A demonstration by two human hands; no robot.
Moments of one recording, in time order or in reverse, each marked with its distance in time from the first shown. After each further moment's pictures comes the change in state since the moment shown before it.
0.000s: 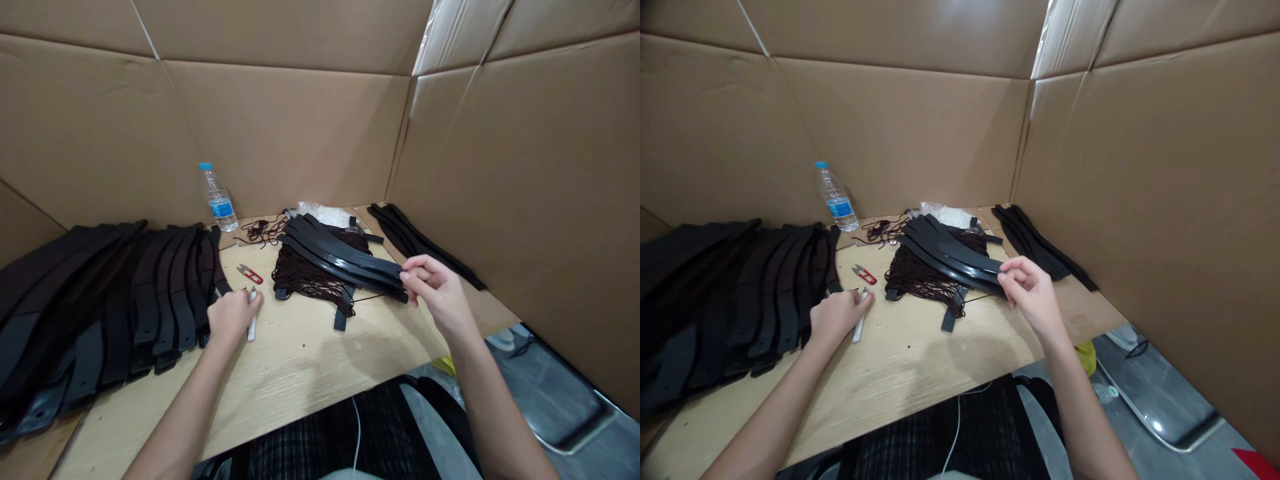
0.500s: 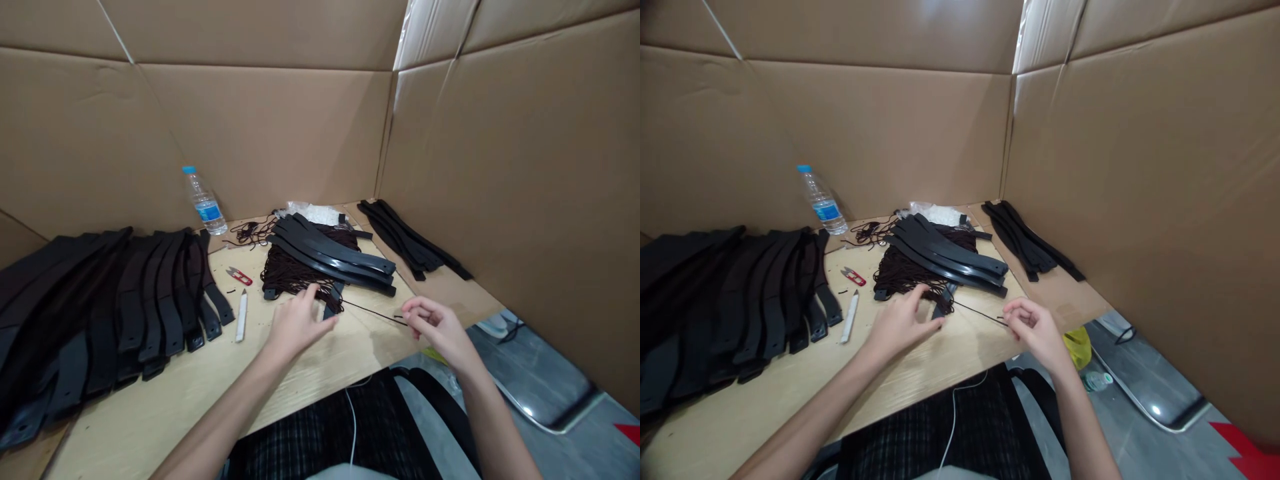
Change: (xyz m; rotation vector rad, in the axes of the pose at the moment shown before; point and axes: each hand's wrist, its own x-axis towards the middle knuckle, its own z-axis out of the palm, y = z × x) left_hand -0.066 0.094 -0.003 -0.277 0.020 0.547; right_hand -0.053 0.036 -0.037 -0.105 -0.058 0.270
